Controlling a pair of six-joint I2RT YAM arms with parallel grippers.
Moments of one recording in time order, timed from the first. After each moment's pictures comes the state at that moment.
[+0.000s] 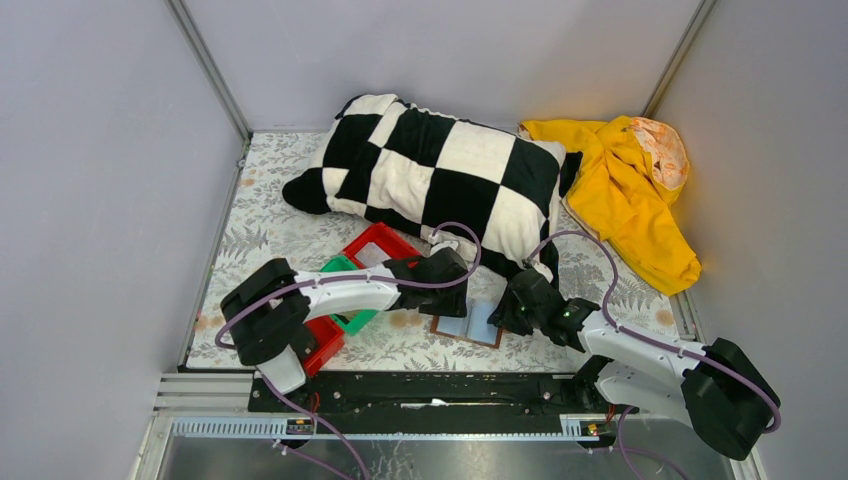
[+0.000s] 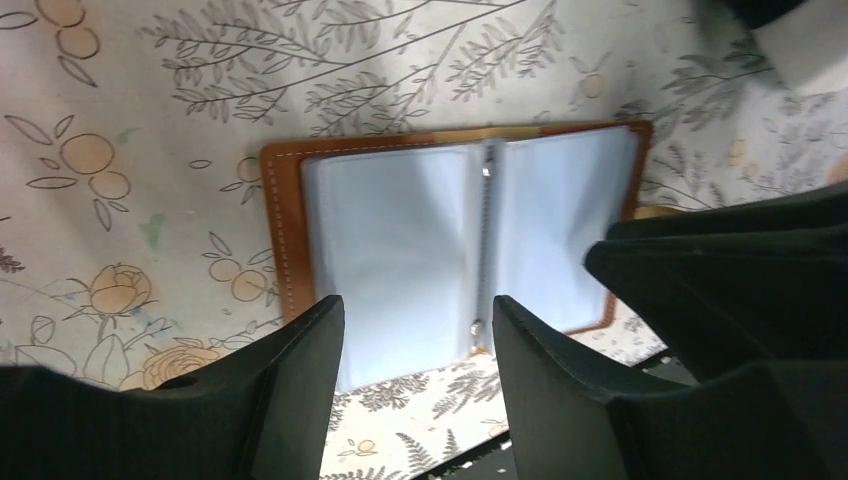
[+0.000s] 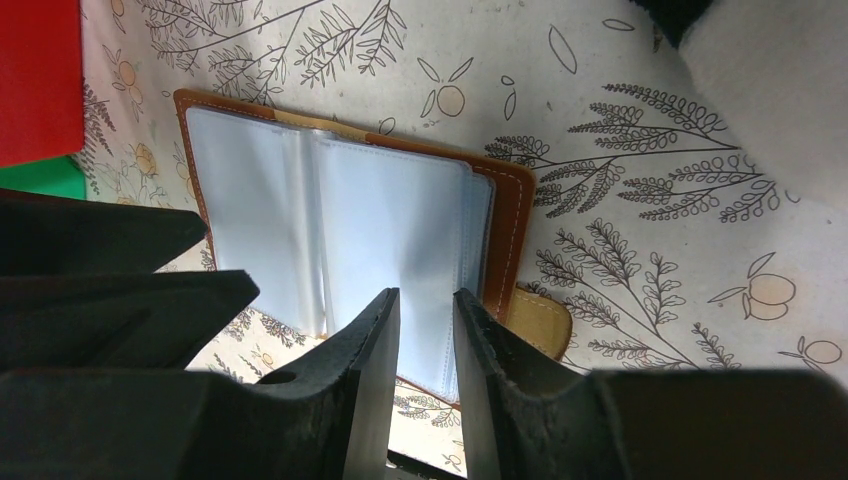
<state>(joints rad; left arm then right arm) -1.04 1.64 0.98 -0.32 -0.04 -0.86 0.75 1.03 0.35 -0.25 0.04 1.01</state>
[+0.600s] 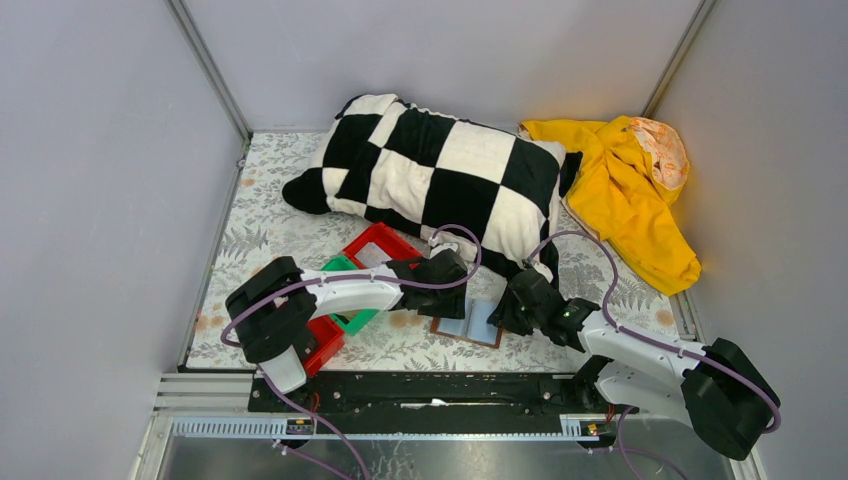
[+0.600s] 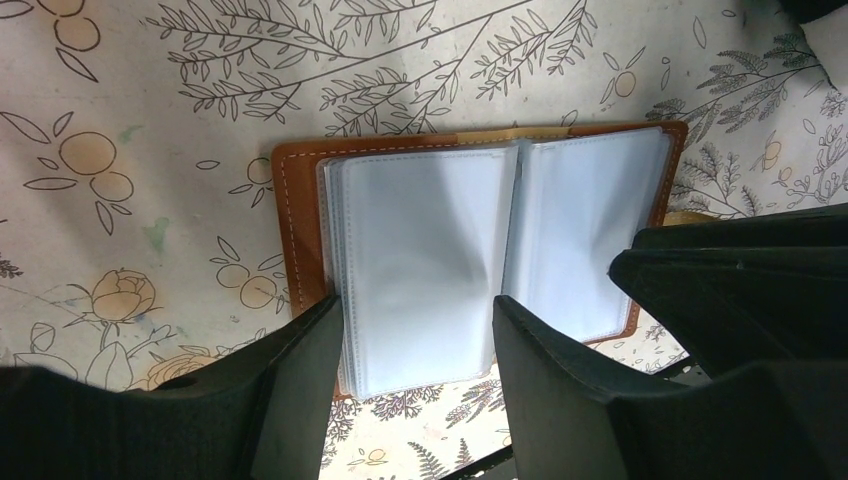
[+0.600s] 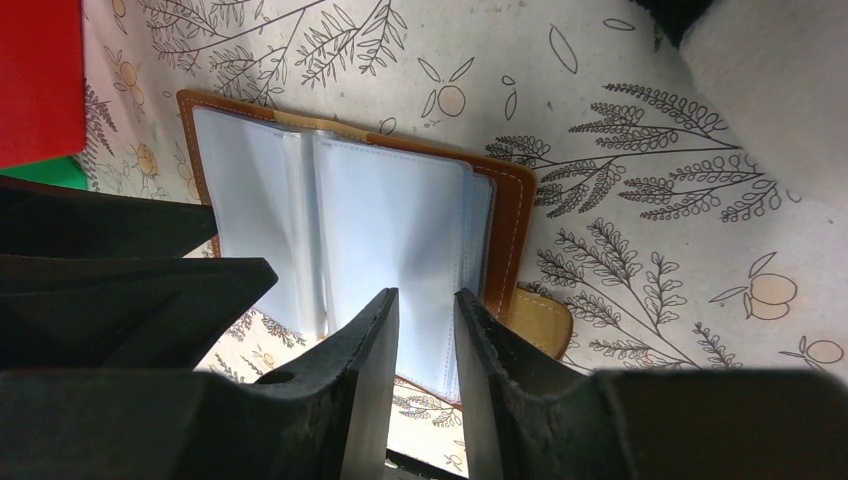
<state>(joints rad) -1.04 1.68 0.97 -0.32 -0.05 -0.86 0.75 1.03 0.35 -0.25 0.04 1.01</state>
